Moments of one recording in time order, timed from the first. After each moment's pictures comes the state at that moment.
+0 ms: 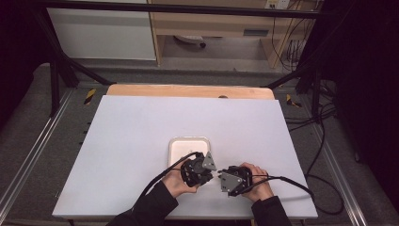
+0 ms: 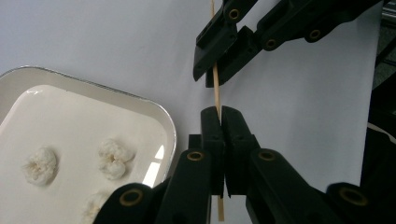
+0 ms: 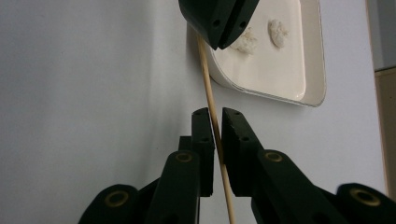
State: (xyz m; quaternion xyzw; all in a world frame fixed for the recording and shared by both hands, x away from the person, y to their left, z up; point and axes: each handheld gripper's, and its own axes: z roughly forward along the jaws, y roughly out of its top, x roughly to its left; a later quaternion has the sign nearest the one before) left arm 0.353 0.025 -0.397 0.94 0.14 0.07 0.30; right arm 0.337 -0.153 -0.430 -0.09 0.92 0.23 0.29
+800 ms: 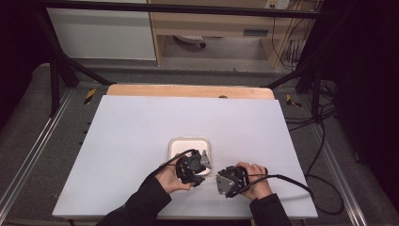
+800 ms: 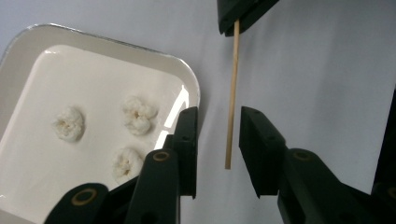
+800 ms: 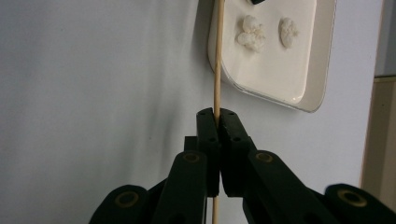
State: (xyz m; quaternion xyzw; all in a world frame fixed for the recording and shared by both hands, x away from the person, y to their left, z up) left arm 0.361 0.034 -0.393 0.97 0.13 0.07 0.22; right arm 0.336 -0.140 -0.422 -0.14 0.93 0.16 0.30
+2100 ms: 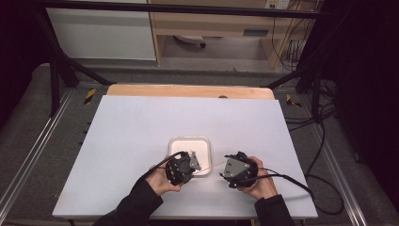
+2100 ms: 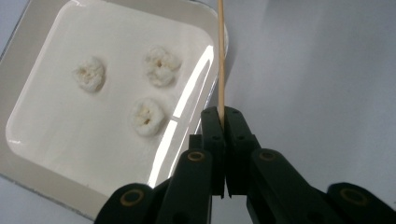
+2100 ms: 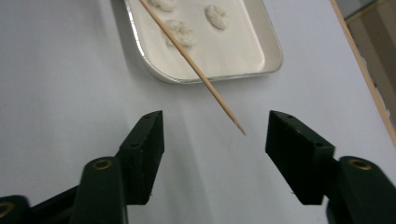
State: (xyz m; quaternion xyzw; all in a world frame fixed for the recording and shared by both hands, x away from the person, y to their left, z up) left arm 0.358 0.065 -0.402 0.96 0.16 0.10 0.21; right arm 0.348 -0.163 -0.415 0.08 0.91 0.27 0.29
